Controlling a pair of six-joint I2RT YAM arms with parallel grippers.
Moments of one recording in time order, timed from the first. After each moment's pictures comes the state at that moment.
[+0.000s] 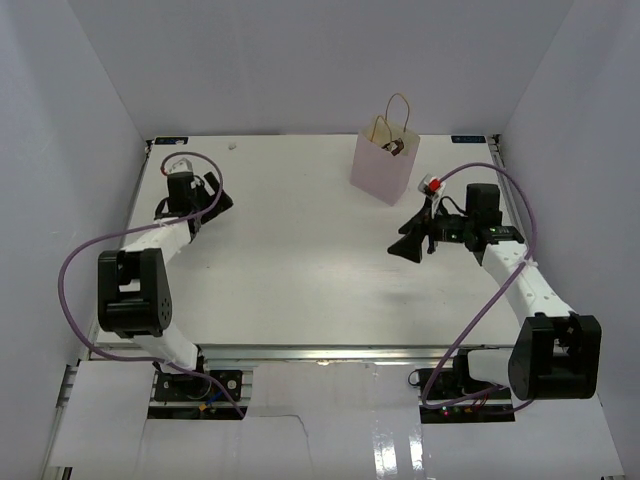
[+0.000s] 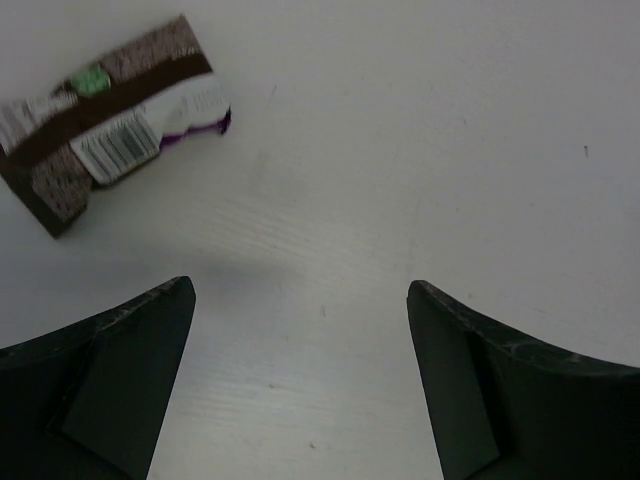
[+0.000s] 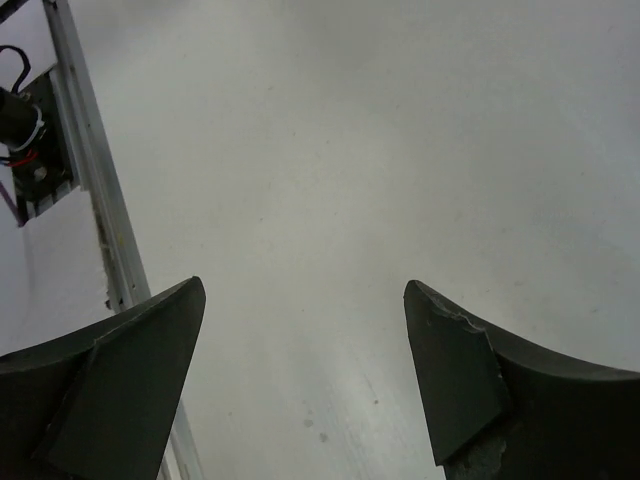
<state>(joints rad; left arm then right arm) 0.03 1.60 0.94 0.04 0.04 -0.51 0.07 1.25 0.89 -0.30 -1.06 -0.31</state>
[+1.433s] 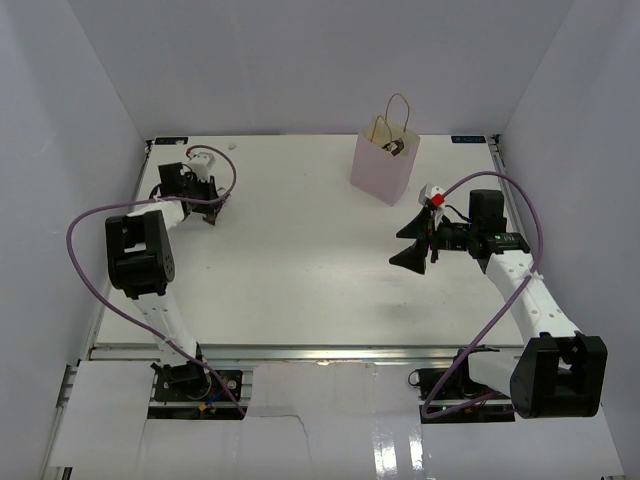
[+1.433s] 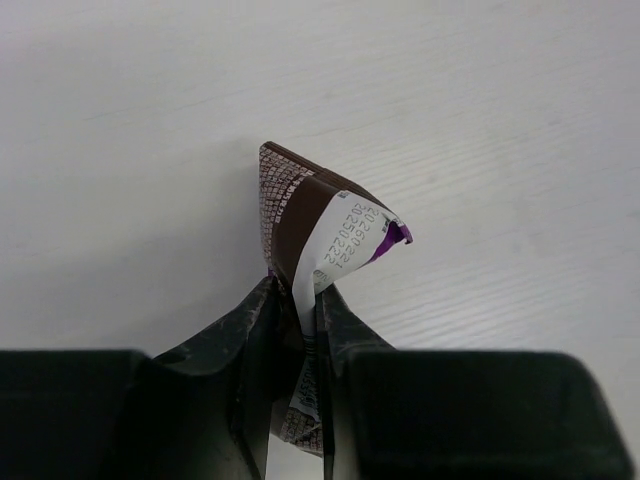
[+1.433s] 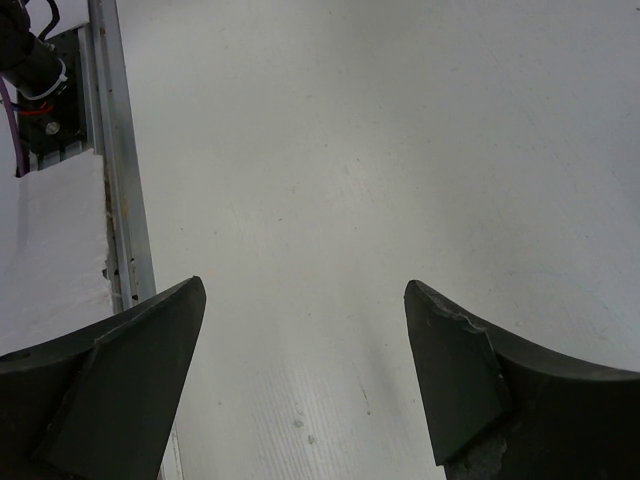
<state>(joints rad) 0.14 1.99 1.26 0.00 0.36 0.27 0.07 1.16 0.84 -0.42 -1.17 -0.53</state>
